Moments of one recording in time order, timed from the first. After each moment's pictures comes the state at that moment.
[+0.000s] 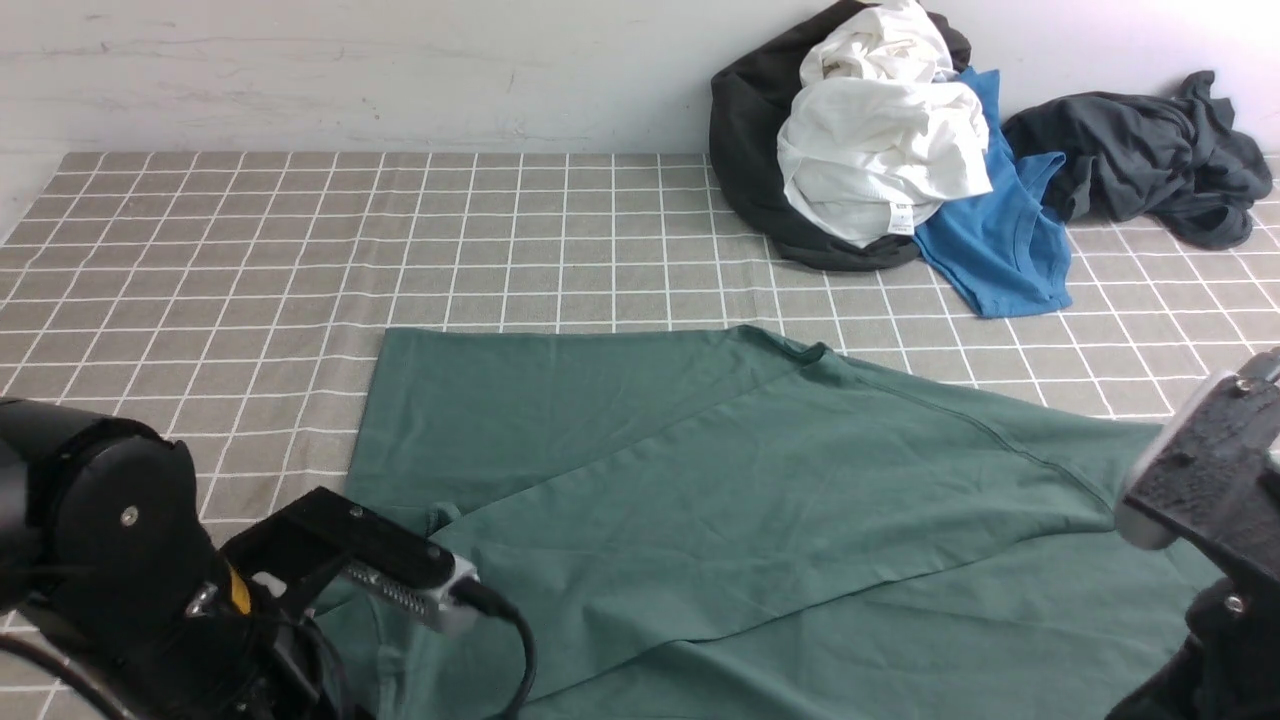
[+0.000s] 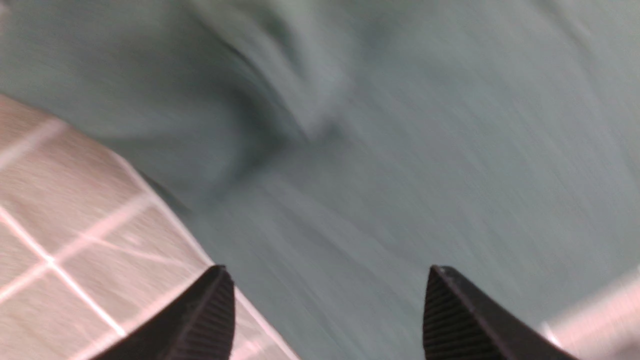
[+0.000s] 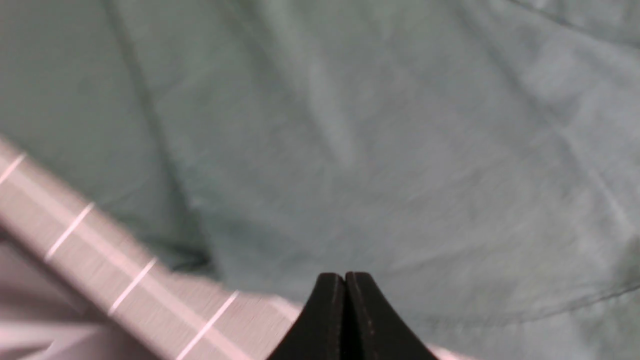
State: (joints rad) right arm 0.55 1.00 -0.79 0.13 1.20 -0.26; left arm -0.43 1.30 -0.67 -0.20 0.95 0.26
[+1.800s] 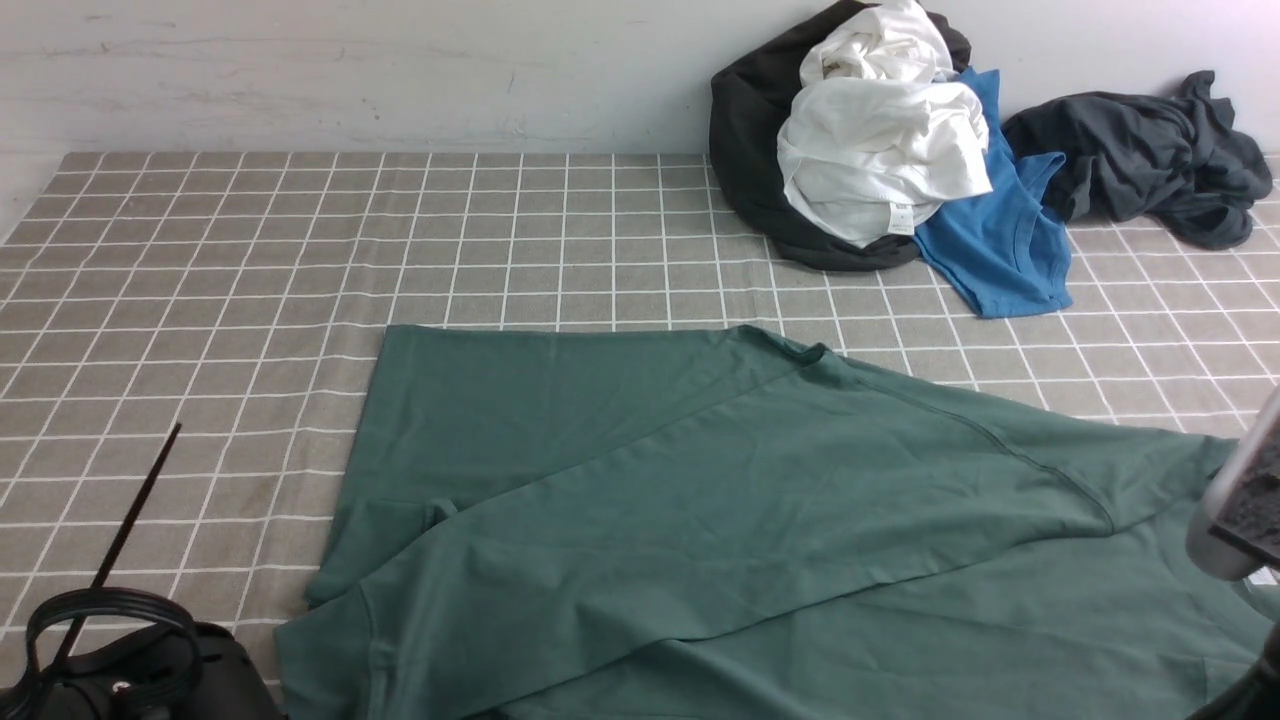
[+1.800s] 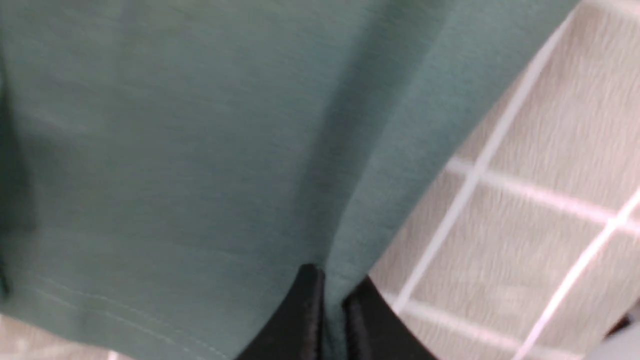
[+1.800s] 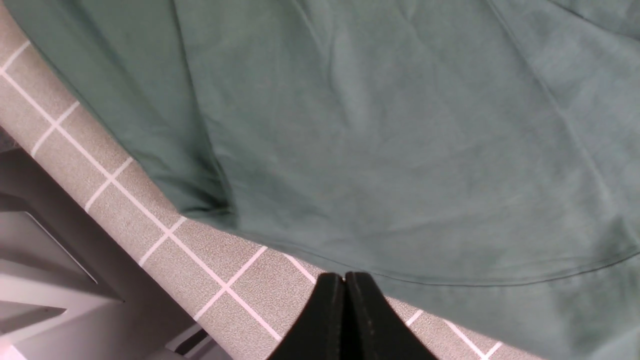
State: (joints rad) right arm 0.55 0.92 -0.80 0.13 1.24 -0.30; left arm -0.82 1.36 -0.50 0.07 0.82 0.29
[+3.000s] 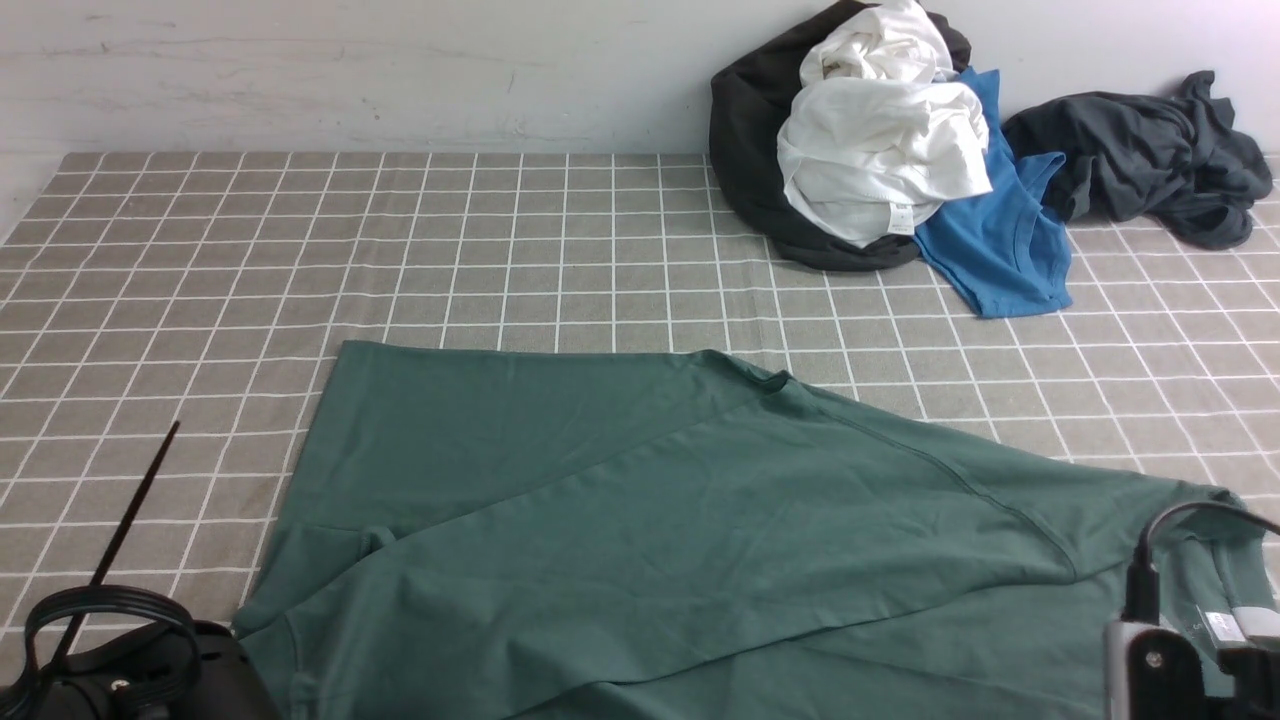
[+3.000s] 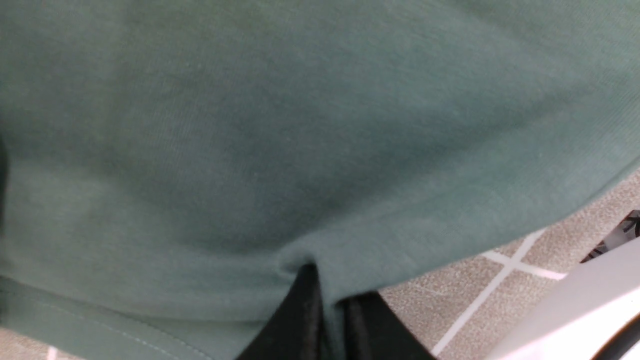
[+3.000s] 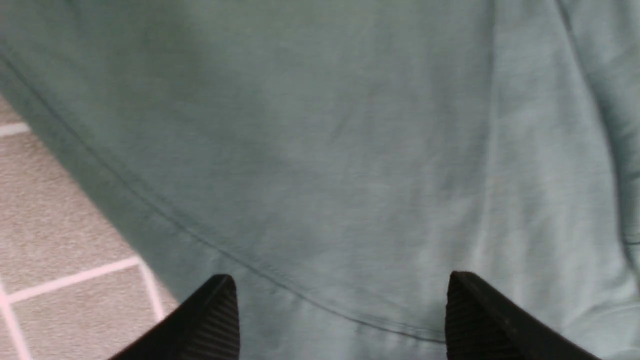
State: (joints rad) right arm 0.55 0.93 -0.32 -0.09 0.67 -0.82; left arm -0.82 1.36 -0.50 0.05 0.92 0.25
